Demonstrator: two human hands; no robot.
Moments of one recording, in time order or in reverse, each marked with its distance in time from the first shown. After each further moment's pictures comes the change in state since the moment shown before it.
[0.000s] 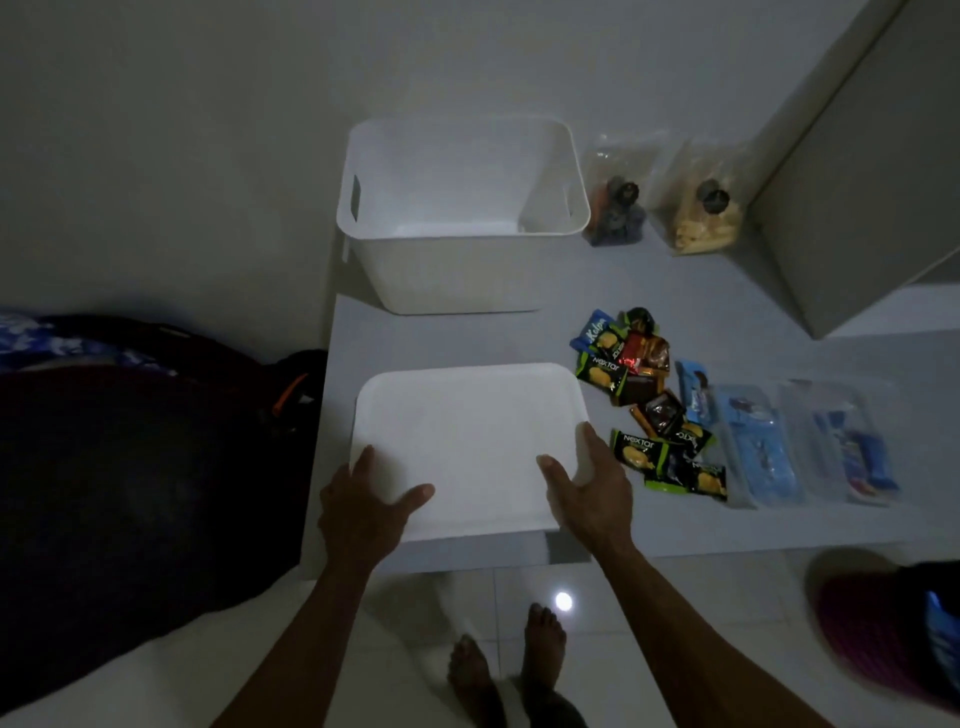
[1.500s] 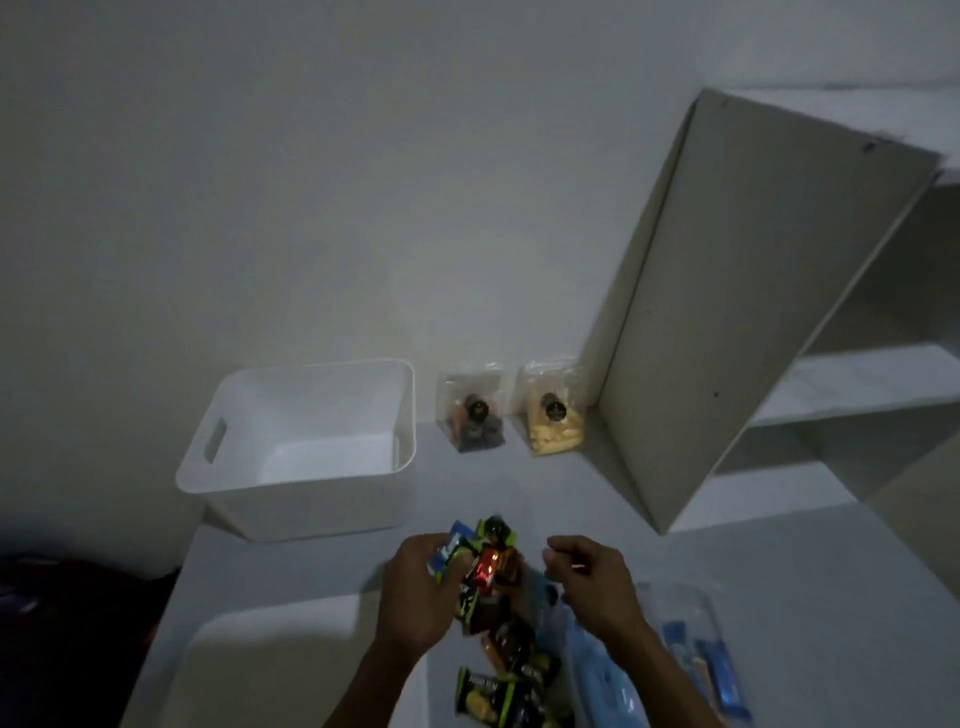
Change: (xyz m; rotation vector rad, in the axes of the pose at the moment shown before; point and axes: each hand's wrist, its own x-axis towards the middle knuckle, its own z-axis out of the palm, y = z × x) left_hand -0.028 0.304 0.049 -0.448 -0.024 0.467; right_hand 0.132 -0.036 -0.226 0.255 -0.068 -0.010
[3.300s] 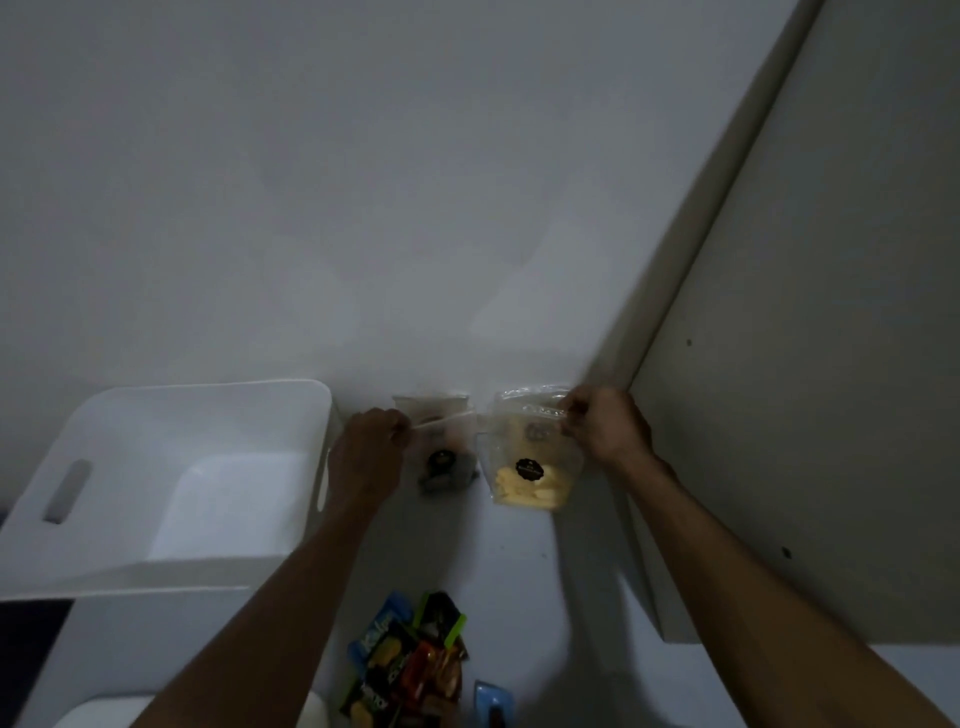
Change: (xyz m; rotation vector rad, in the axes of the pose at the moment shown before) left_hand 0.296 0.051 0.073 0.573 0.141 0.067; right_hand 0.350 -0.094 -0.070 -0.536 -0.078 -0.155
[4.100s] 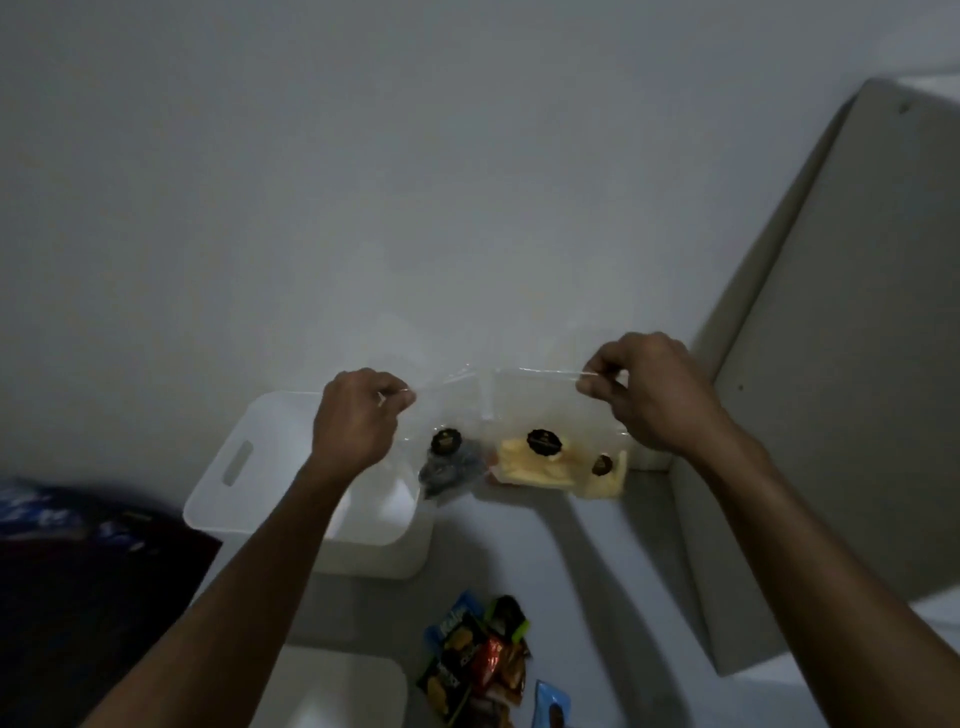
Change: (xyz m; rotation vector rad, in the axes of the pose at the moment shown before) left_hand -0.053 0.009 -0.192 -0.086 0.266 0.060; right_hand -0.122 -0.146 -0.103 -0.151 0.118 -0.550
